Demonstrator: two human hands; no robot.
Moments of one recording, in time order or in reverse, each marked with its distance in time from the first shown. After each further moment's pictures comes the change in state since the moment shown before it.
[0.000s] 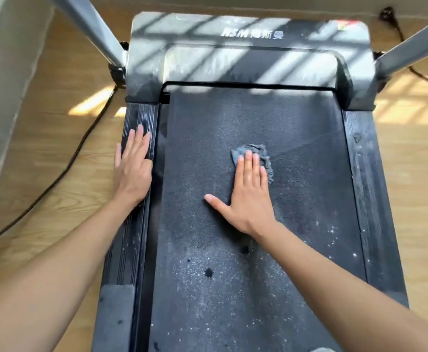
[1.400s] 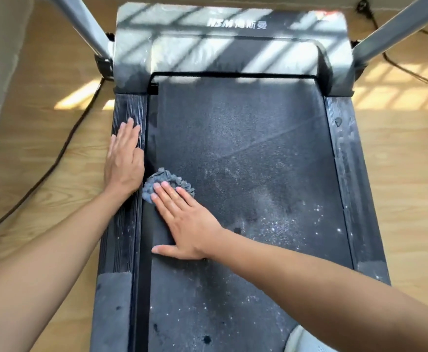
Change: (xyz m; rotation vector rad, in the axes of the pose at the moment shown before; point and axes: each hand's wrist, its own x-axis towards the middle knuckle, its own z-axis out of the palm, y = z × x) left_hand -0.003 -0.003 0.001 0.020 0.027 0.057; right_hand -0.044 -0.087 0.046 -0.238 -0.112 -0.599
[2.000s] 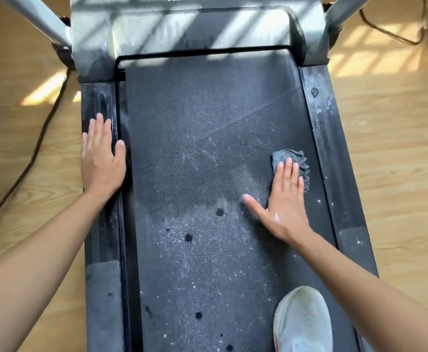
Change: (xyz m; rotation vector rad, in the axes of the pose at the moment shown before) left_hand -0.020 0.014 0.003 0.101 0.041 -0.039; right_hand -0.178 0.111 0.011 0.360 0.077 0.905
